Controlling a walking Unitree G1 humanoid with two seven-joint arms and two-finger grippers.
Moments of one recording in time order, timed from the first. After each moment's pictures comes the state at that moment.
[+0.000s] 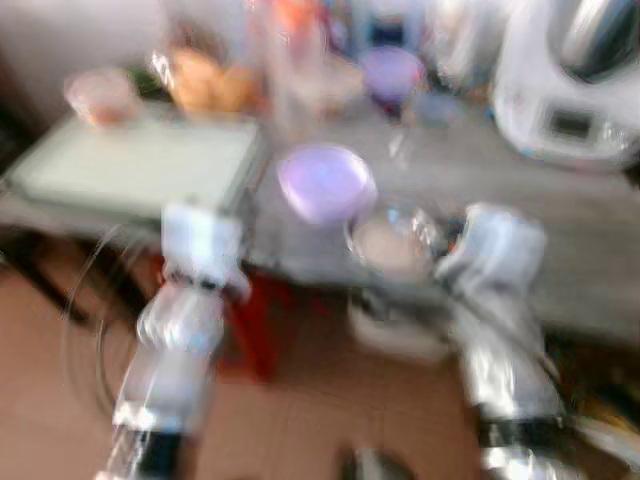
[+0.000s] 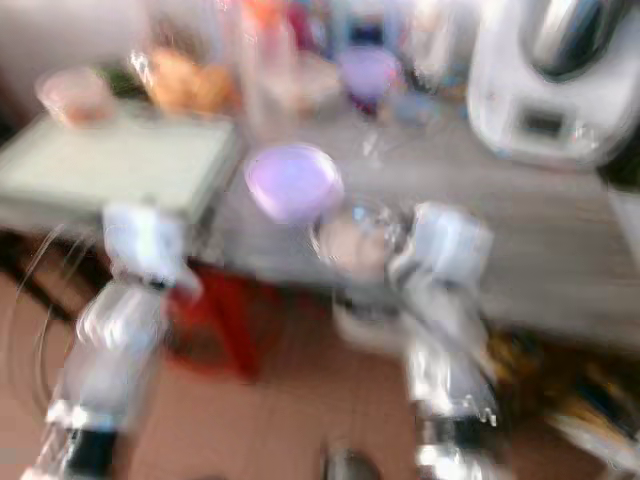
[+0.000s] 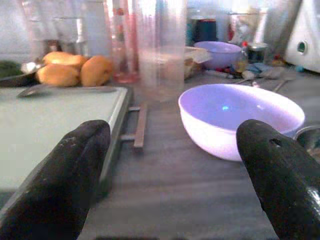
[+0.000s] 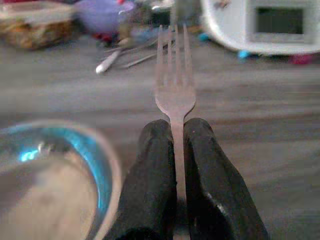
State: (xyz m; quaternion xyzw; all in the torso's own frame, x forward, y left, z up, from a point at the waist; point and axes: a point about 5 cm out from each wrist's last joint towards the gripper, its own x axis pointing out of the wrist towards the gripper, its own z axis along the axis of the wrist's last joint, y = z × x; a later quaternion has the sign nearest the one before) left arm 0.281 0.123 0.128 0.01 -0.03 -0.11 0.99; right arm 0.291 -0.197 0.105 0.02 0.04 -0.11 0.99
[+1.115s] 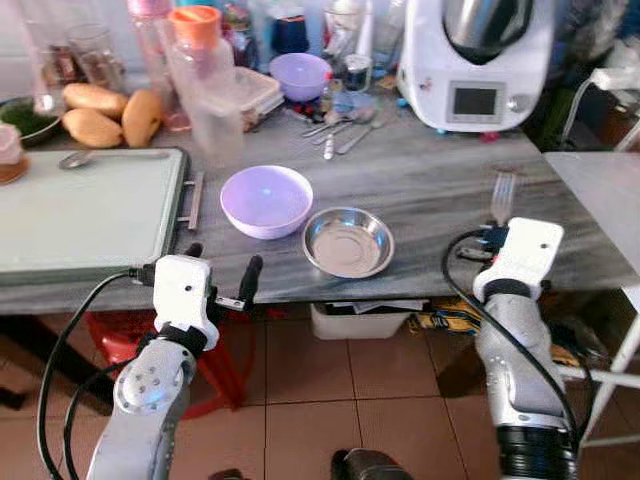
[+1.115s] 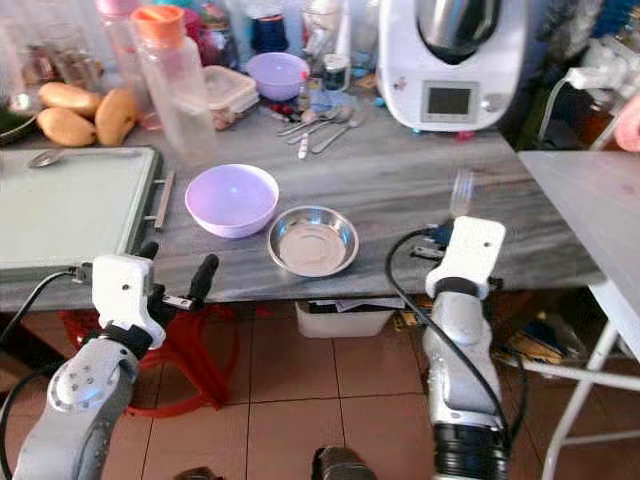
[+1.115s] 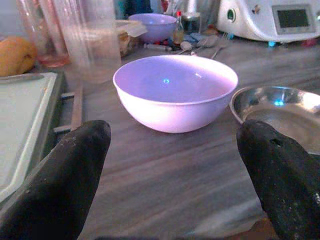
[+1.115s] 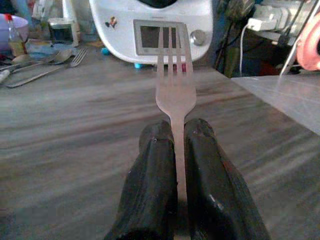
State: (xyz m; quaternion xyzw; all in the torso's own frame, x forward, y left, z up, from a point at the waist) left arm 0.227 0.149 0.121 0.02 0.02 -0.11 0.99; right arm 0.283 -0.201 0.123 -0.02 0.01 -0.14 0.99
